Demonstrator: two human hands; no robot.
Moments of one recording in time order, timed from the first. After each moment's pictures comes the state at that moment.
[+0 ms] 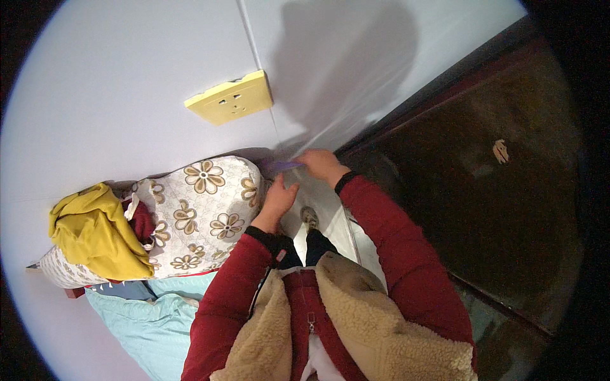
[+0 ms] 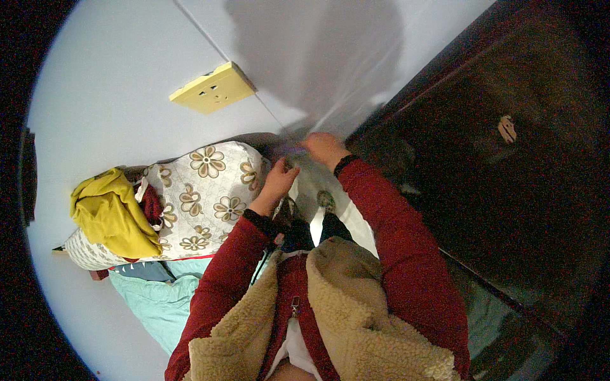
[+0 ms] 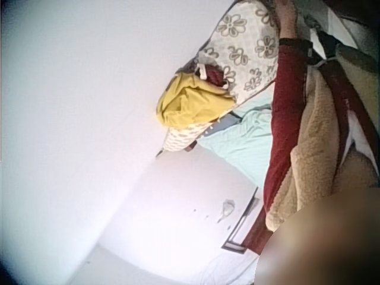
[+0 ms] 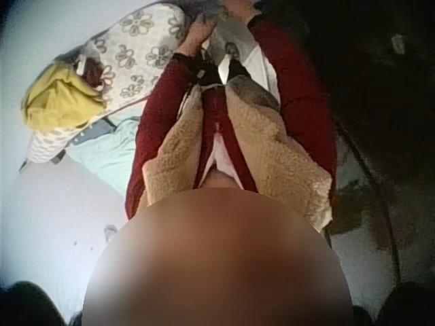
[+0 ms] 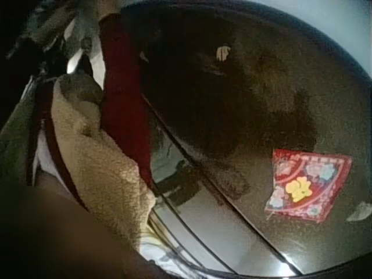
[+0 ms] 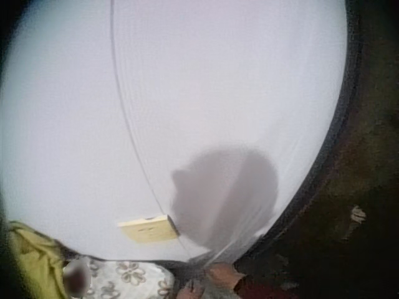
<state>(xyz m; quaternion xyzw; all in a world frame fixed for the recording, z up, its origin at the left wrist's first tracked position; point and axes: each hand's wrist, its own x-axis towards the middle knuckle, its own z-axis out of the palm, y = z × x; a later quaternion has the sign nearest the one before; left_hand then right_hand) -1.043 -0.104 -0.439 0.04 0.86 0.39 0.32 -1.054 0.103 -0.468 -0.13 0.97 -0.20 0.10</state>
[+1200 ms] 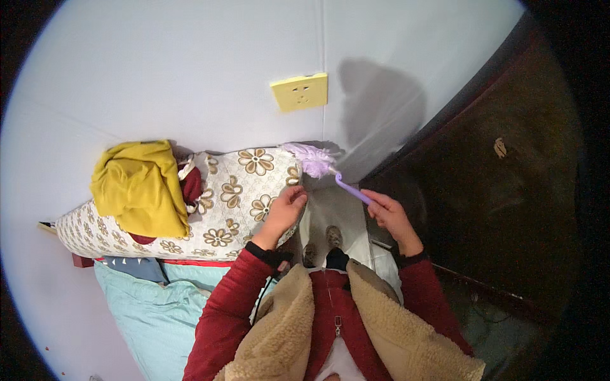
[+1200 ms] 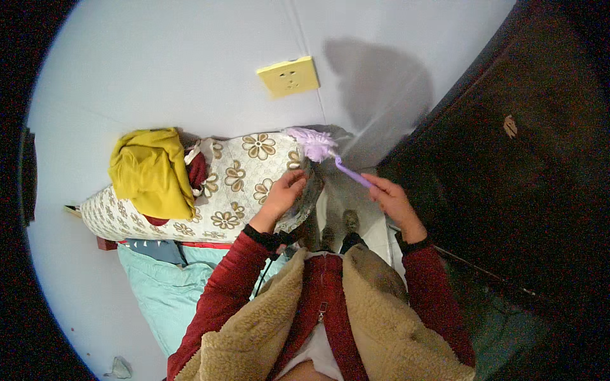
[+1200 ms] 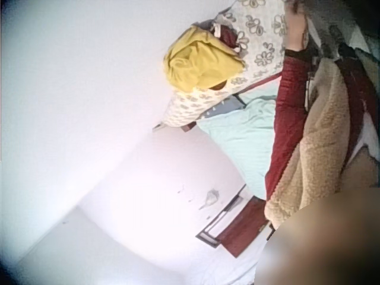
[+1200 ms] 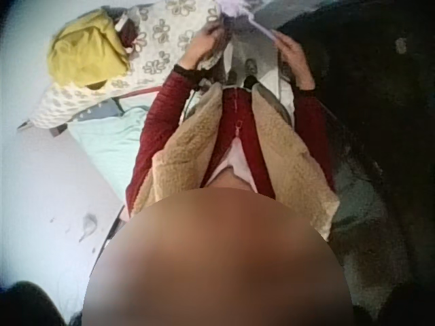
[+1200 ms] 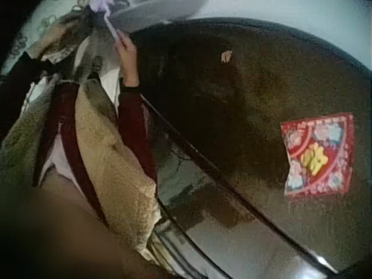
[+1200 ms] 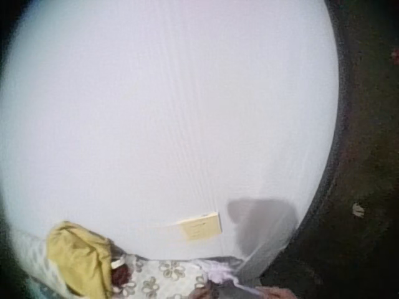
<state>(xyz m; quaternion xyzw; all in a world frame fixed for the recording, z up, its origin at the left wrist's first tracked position) -1.002 -0.187 -0.339 0.03 0.80 0.55 0.25 -0.891 0.108 -0.318 0.20 0.67 -0.70 0.14</state>
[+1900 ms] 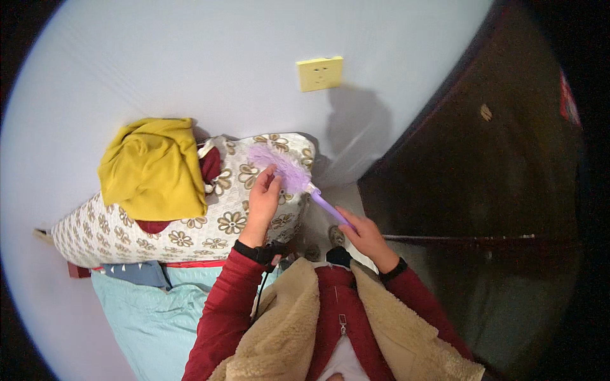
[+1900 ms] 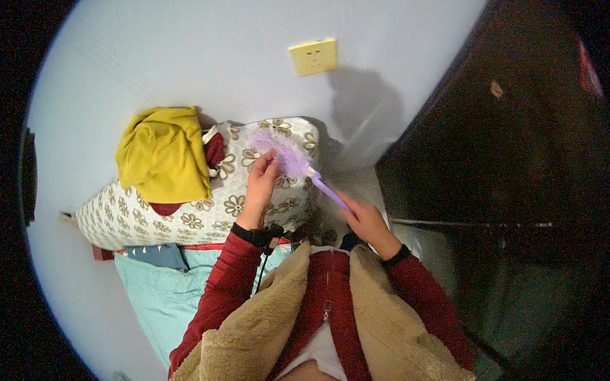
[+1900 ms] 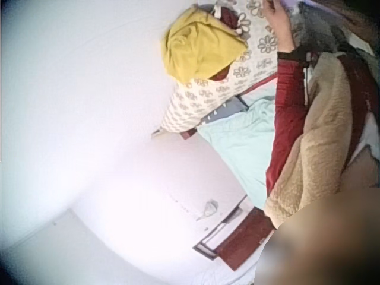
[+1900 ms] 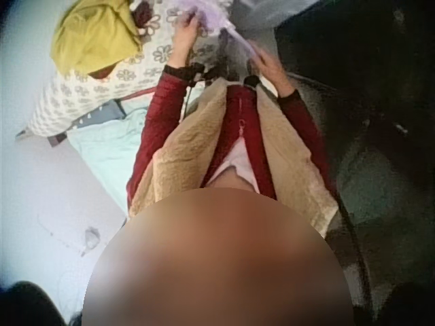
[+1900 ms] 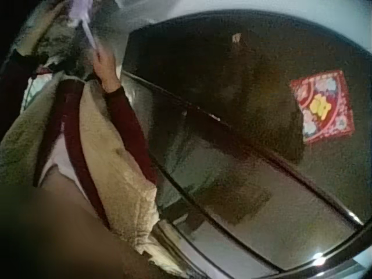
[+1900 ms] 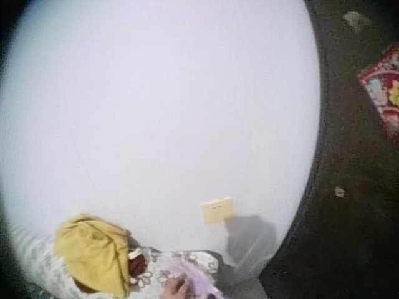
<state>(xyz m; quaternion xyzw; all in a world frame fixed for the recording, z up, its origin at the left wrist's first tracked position) -0.998 -0.264 -0.315 -0.01 0.73 0.68 0.11 -0.825 -0.025 -0.323 -0.02 0.86 -0.50 -0.04</state>
